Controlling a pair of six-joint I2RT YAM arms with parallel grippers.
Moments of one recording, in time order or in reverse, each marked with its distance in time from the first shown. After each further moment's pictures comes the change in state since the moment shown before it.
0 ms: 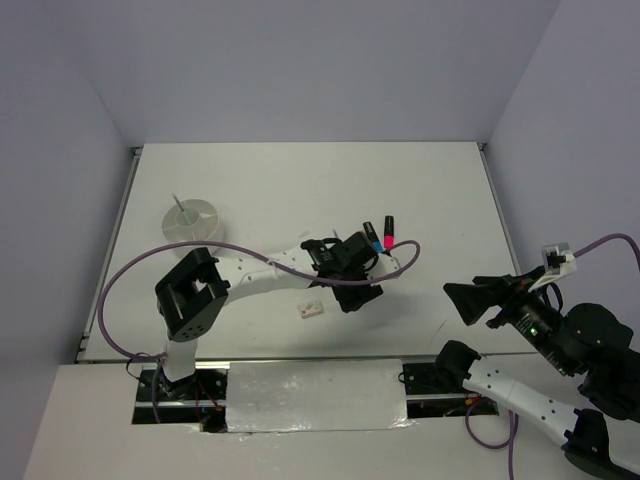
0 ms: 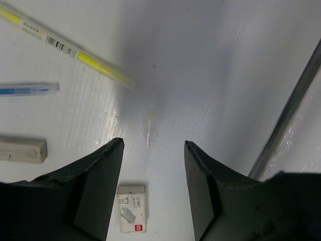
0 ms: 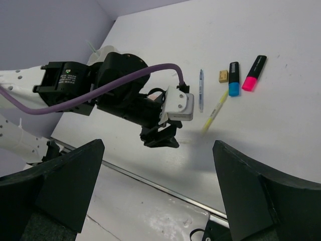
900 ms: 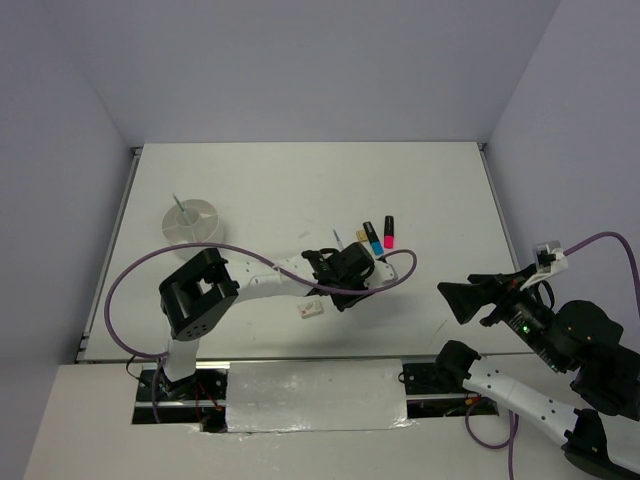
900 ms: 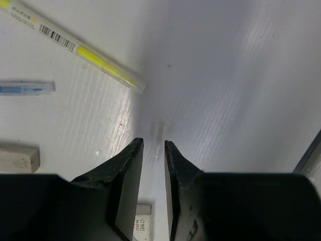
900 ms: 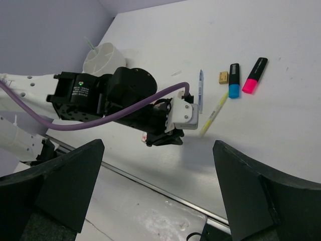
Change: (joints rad) left arm -0.001 0.022 -0.111 0.153 -0.054 -0.005; right arm 0.000 0.000 -0.039 0.039 -0.010 -0.027
